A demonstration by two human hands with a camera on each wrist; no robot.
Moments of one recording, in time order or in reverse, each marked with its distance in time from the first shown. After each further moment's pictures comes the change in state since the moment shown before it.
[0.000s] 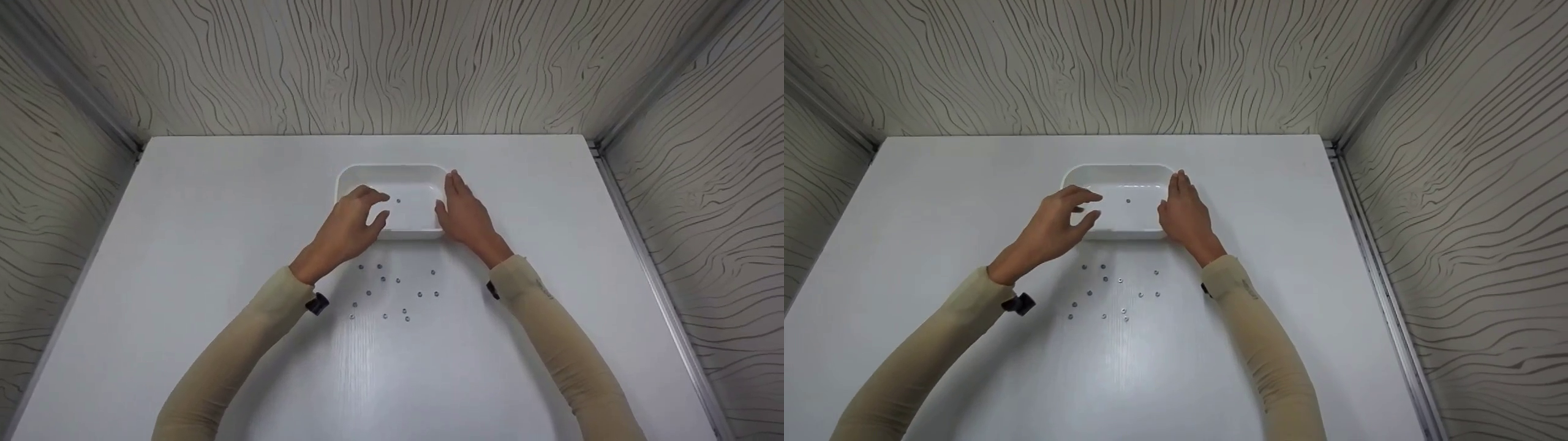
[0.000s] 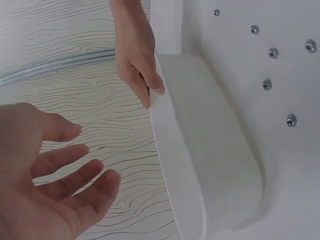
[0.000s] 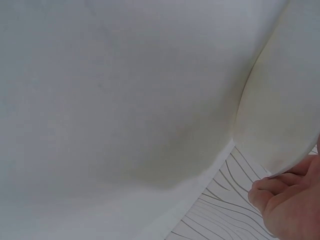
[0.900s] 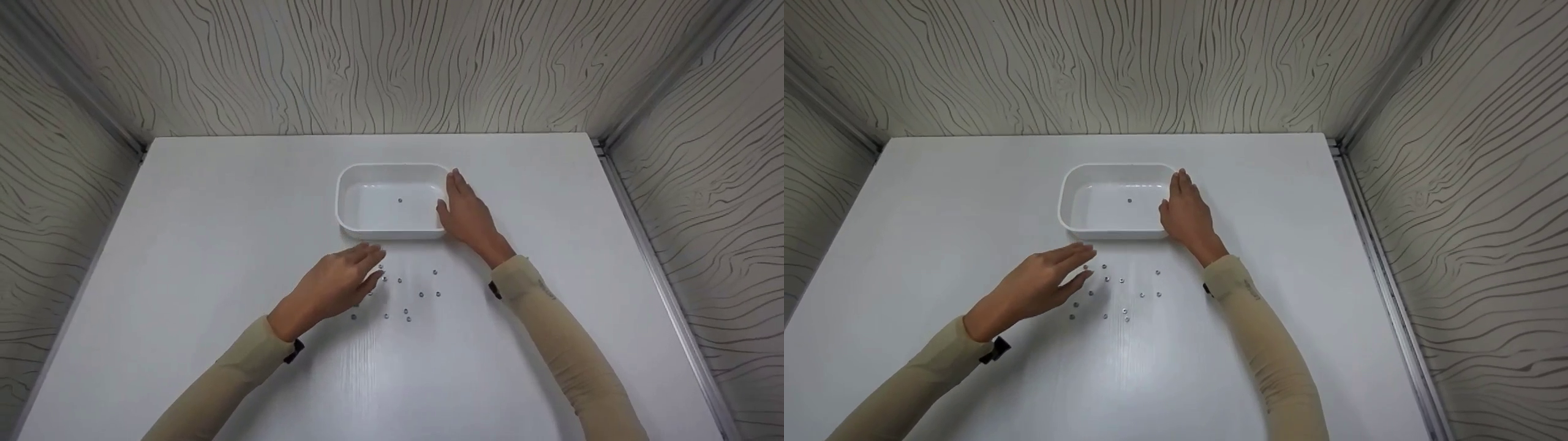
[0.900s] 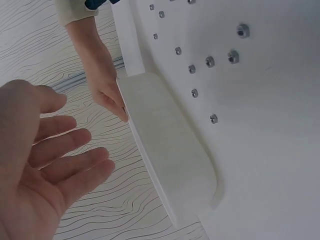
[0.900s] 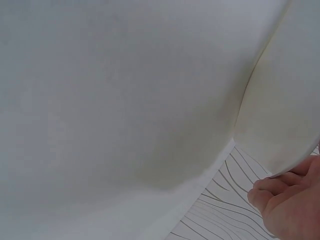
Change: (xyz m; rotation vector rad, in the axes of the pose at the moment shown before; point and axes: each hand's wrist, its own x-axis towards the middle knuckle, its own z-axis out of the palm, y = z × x) left_hand -0.081 -0.010 0.013 0.326 -0.029 0.367; right_hand 0.001 0.001 0.003 0.027 0.012 -0.011
